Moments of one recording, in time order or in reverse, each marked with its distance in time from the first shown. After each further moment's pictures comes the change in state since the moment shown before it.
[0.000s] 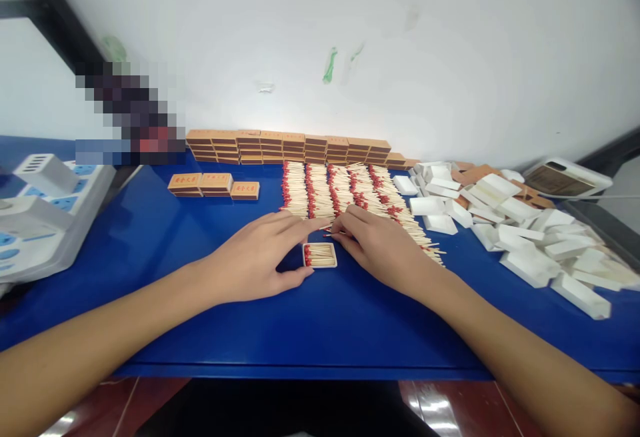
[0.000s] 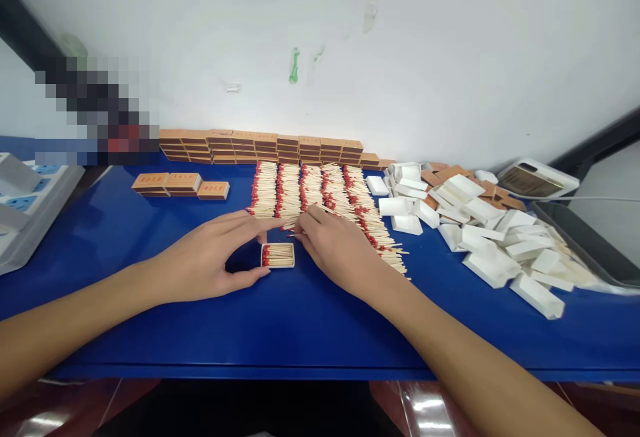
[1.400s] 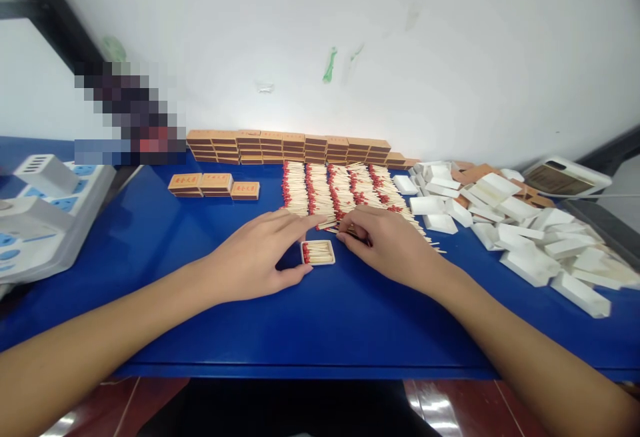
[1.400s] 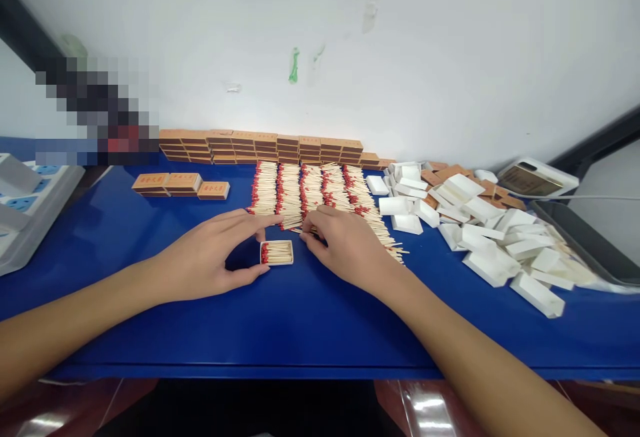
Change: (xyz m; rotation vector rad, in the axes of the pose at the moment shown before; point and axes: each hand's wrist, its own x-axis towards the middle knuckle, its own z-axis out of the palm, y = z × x) left_hand -0.001 -0.001 -0.001 0.023 0.001 -0.046; right_hand -0.002 0.012 -0.007 0.186 0.035 0.053
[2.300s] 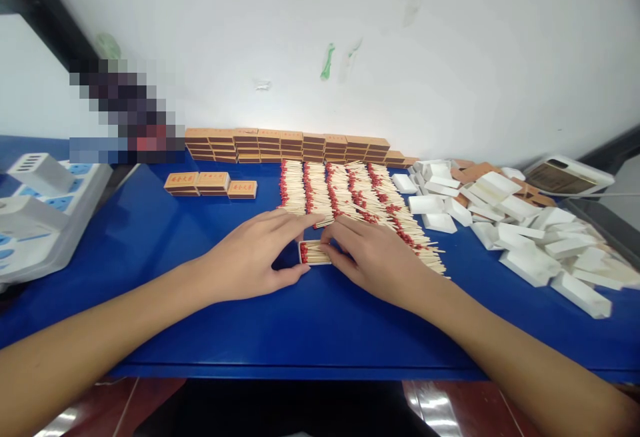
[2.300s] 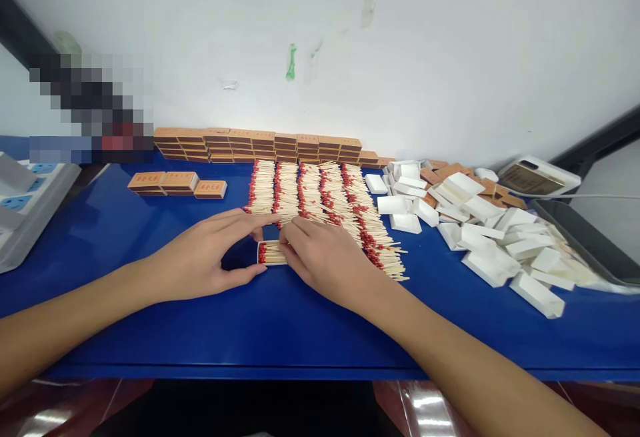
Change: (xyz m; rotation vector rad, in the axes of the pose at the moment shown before) left_hand 0.001 -0.003 0.003 -0.042 0.027 0.019; right_hand -0.007 -0.025 0.010 -0.108 0.057 -0.201
